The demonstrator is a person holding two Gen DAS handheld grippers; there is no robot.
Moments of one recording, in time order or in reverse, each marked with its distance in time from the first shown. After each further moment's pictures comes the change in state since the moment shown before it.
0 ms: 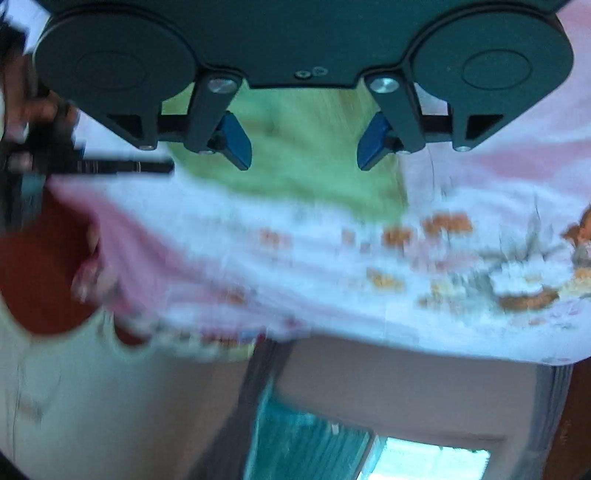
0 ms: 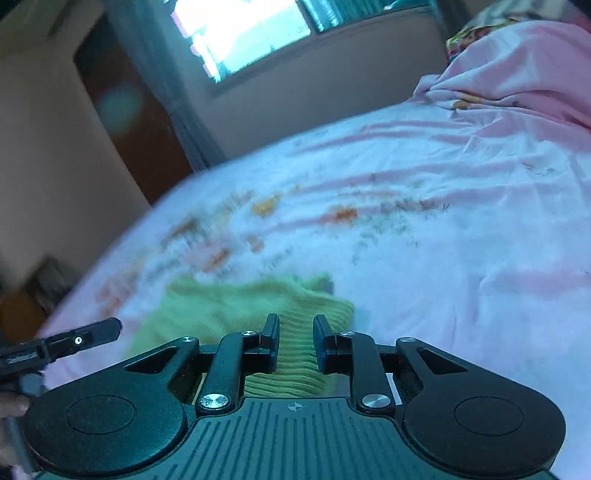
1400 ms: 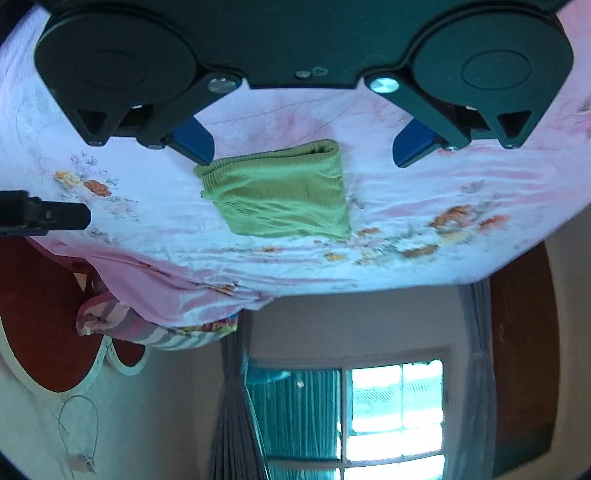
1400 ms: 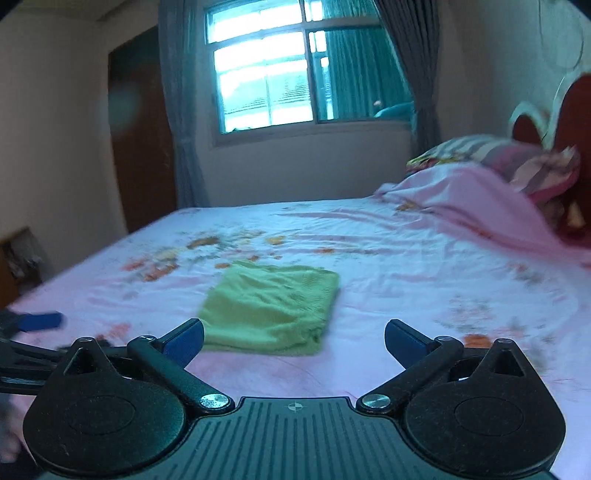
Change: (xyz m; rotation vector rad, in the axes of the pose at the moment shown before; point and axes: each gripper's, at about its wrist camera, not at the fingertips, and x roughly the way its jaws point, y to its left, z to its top) left arm -0.292 -0.186 -0.138 0.171 -0.181 0.337; right arm -0.324 0.187 -0.186 -0.219 -0.265 -0.252
